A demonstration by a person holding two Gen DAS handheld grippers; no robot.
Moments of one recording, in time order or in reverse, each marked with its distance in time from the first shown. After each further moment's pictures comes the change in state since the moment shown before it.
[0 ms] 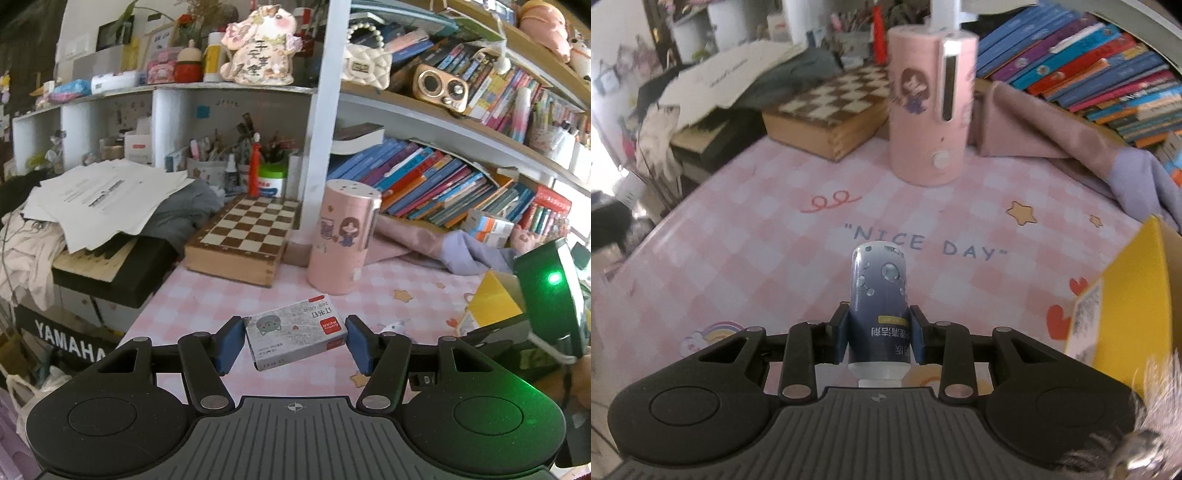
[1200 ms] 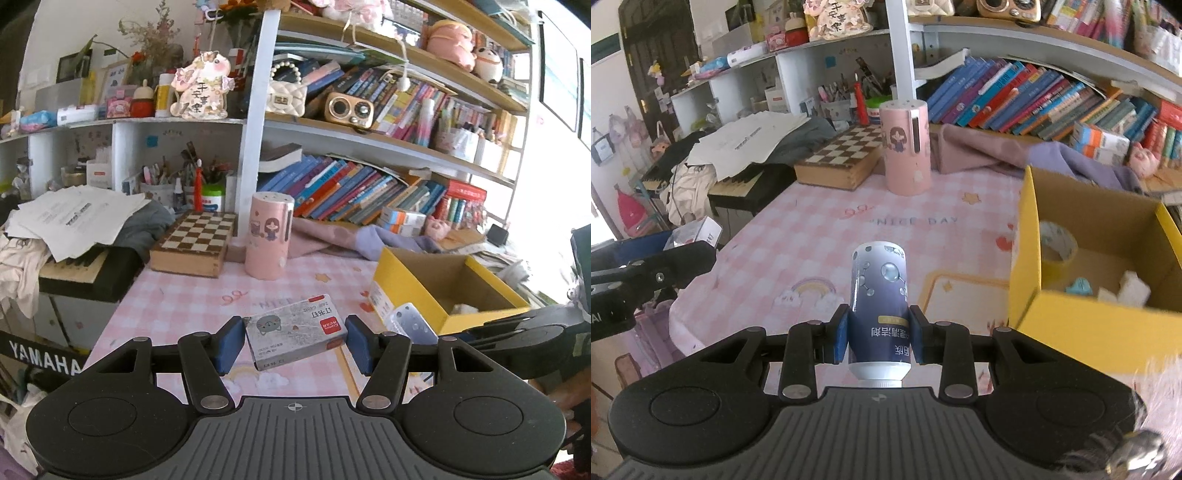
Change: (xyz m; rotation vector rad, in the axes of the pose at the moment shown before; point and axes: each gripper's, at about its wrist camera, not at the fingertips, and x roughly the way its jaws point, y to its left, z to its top) left arm -0.130 -0.012 -0.051 0.088 -0.061 -0.195; right arm -0.169 0.062 -0.117 0.148 -0.195 -0.065
